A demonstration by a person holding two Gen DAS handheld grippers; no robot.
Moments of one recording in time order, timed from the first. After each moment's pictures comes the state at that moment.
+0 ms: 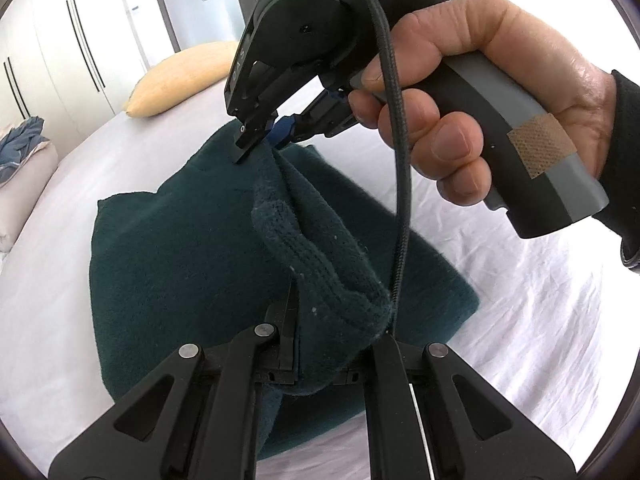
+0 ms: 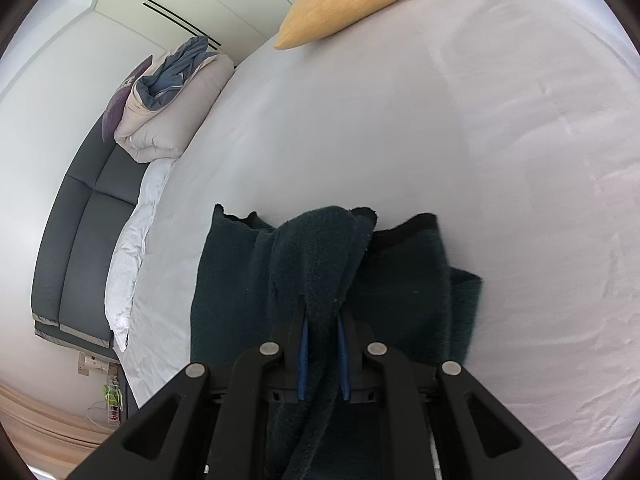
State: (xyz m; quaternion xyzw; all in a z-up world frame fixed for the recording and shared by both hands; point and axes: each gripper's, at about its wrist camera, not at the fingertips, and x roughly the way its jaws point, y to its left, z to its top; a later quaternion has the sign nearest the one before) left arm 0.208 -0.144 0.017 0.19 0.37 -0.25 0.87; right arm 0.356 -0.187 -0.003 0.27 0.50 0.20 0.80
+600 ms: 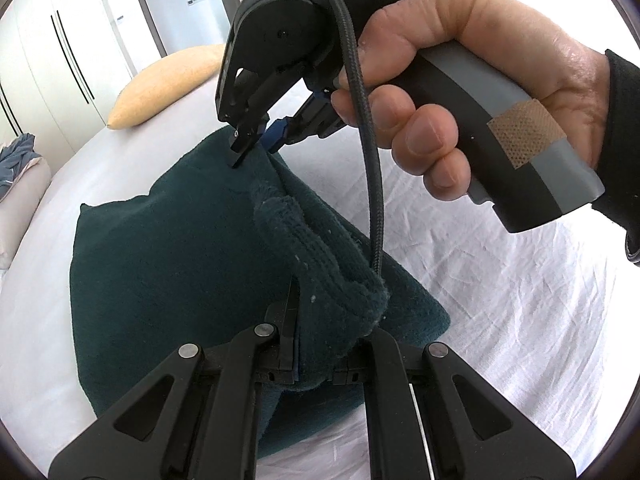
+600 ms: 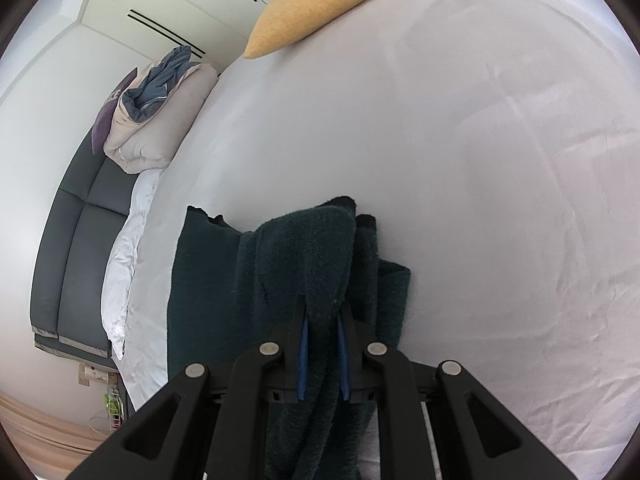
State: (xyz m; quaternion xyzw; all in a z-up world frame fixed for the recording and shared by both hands) left arm 0.195 -0.124 0.022 0.22 0.37 -0.25 0.87; right arm 0.352 -0.221 -0.020 0.28 0.50 0.18 0.80
